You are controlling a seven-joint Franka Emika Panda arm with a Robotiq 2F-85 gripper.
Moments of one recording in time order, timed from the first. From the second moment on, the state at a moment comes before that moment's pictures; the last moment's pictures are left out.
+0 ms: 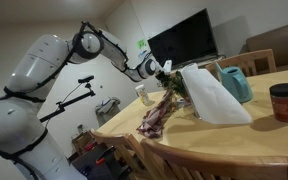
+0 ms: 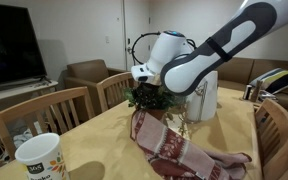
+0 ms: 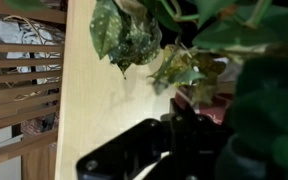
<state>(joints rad) 0.13 0.89 0.14 -1.48 -0.27 2.81 -1.66</state>
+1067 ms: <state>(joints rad) 0.10 0.91 0.30 -1.43 -0.23 2.62 -1.67</state>
